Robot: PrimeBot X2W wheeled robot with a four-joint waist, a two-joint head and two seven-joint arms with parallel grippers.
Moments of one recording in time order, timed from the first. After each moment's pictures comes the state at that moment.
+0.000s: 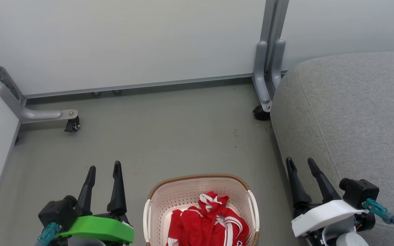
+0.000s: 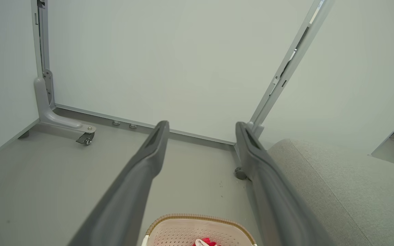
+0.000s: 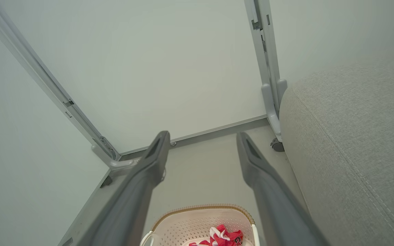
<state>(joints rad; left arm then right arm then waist) 0.02 0.04 -0.13 0.10 -0.46 -0.03 -0.18 0.00 -0.05 0.12 0.16 0.41 0.13 -0.18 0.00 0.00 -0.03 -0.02</state>
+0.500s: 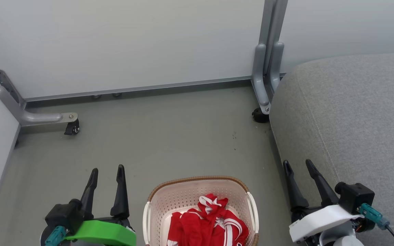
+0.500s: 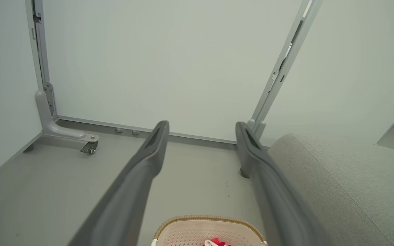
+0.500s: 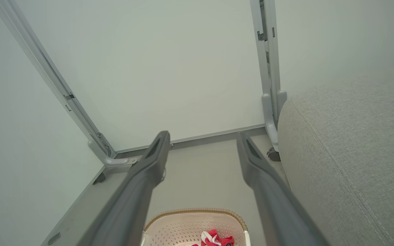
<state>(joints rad) 0.03 0.05 -0.14 0.12 -0.39 -0.04 -0.21 0.01 -0.05 0.13 0.15 0.33 0.13 -0.21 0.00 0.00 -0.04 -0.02</state>
